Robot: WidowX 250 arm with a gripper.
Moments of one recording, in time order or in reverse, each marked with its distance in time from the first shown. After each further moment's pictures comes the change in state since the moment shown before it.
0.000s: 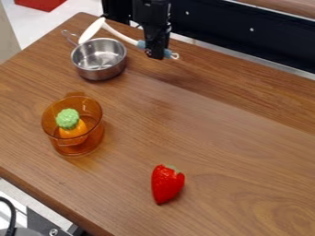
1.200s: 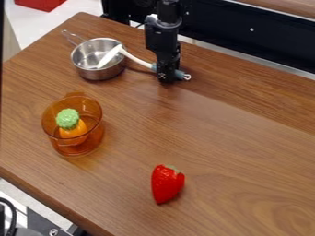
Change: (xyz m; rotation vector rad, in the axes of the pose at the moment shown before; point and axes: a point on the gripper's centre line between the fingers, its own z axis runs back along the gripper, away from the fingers) arm -0.021 -0.001 -0.048 0.011 0.067 0.100
